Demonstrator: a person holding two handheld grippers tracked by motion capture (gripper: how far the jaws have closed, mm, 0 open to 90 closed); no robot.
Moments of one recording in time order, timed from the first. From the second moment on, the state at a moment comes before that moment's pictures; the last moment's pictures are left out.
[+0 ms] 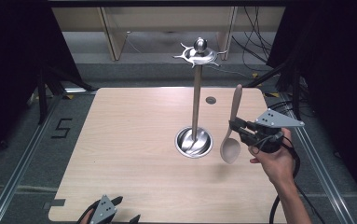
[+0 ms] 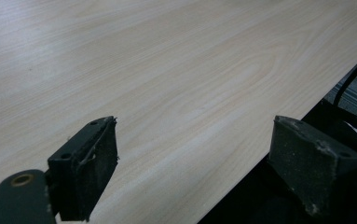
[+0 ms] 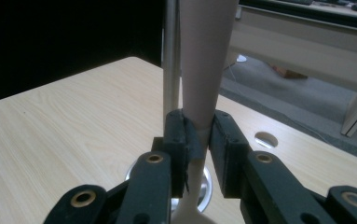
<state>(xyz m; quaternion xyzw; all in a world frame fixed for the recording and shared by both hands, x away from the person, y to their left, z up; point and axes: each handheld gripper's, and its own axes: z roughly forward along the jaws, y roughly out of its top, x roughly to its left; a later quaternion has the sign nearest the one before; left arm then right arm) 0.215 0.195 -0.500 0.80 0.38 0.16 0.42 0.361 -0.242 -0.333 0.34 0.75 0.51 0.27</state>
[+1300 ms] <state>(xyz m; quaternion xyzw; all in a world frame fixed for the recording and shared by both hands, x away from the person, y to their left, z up) 0.214 0.192 -0.501 0.79 0.39 0.15 0.44 0.395 -0.211 -0.295 0.32 0.77 0.48 0.27</state>
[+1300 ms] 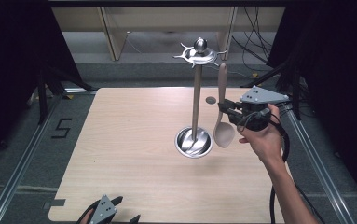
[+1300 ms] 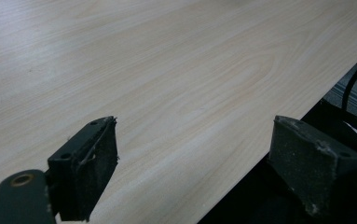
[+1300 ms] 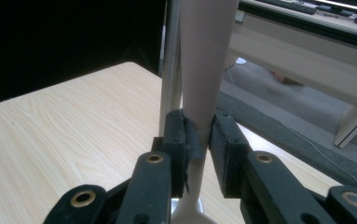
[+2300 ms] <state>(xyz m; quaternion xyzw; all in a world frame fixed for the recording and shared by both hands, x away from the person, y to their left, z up) 0.214 0.193 -0.500 0.80 0.39 0.15 0.43 0.408 -0.197 -0.296 0.33 0.77 0.47 0.28</state>
